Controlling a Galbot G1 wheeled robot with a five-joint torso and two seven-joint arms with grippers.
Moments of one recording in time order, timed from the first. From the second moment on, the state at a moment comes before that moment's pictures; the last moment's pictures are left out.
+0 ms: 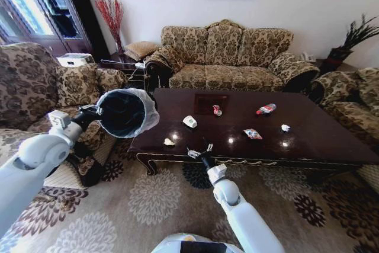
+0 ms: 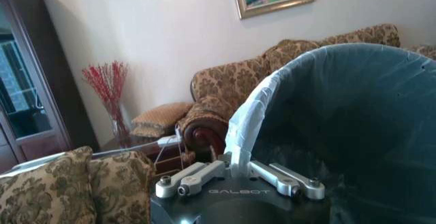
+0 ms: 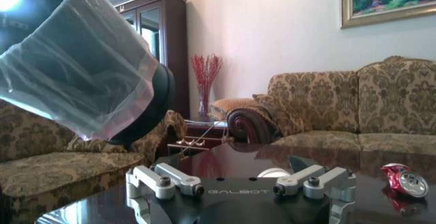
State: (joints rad) left arm 1.37 -0.52 -0.89 -1.97 -0.82 0.22 -0.01; right arm -1.14 1.32 0.10 1.70 0.21 0.16 -0.05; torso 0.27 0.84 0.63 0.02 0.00
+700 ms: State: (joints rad) left arm 1.40 -0.52 -0.91 -1.98 -0.82 0.21 0.00; right arm -1.12 1.33 0.05 1.66 0.25 0.20 -0.06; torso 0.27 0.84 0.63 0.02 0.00
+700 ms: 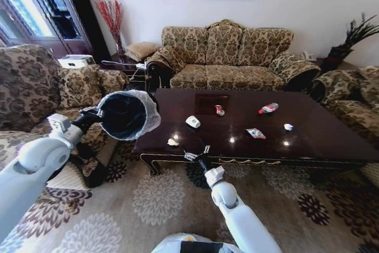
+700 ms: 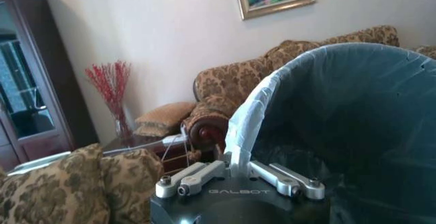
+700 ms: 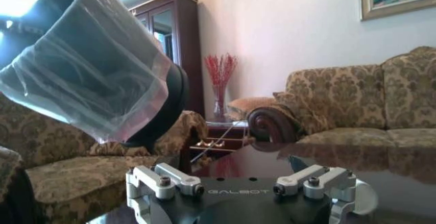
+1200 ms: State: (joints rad) left arm 1.43 -0.52 -0.92 -2.00 -0.82 0.21 0.00; right arm -1.09 1.37 0.03 1.61 0.26 0.18 -0.07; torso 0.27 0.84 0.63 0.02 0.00
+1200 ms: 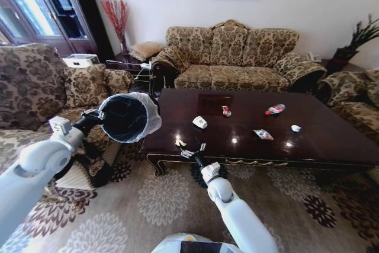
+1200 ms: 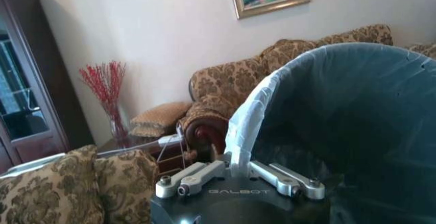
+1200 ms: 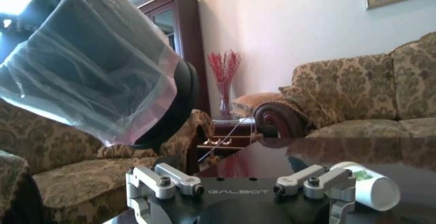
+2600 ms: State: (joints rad) left arm 1.45 -0.50 -0.91 -2.03 -0.85 0.21 -0.01; right arm -1.03 1.42 -0.01 1.41 0.23 0.07 -0.17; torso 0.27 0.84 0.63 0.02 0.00
